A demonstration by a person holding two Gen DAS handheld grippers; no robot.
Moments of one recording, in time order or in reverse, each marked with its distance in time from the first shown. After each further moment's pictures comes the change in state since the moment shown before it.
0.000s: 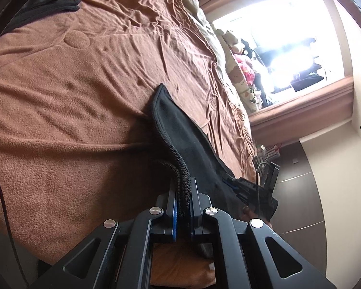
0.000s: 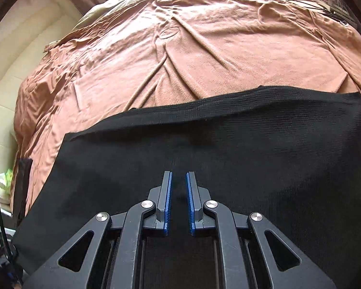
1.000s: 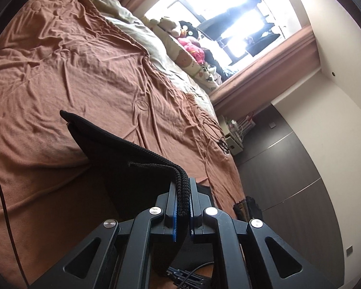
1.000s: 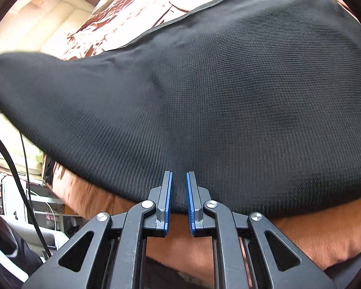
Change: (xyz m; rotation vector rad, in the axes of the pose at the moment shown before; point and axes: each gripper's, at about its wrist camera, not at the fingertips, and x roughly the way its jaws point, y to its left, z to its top) left arm 0.050 -0.178 0.016 0.311 0.066 -0.115; right arm -0.062 -0.050 -0.122 0.088 0.113 0.195
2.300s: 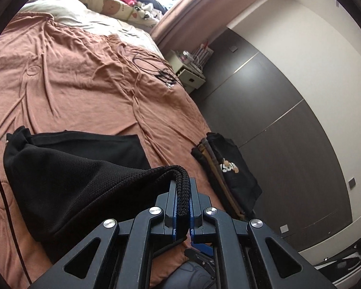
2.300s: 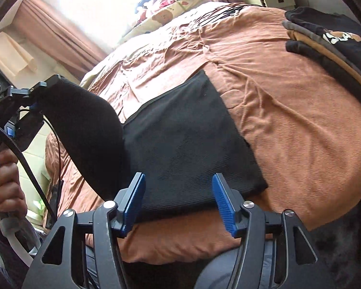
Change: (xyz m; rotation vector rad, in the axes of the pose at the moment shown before) left arm 0.186 -0.189 -0.095 0.286 0.367 -0.137; right arm -0.229 -0.139 -0.077 0.151 -0.414 -0.078
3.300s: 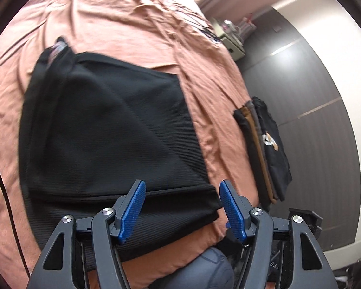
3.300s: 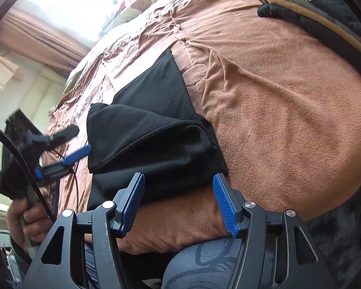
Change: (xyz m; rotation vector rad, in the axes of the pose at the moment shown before) left arm 0.074 0.059 -0.065 -0.205 0.169 0.149; right arm 0.034 -0.057 0.012 0.148 0.132 0.013
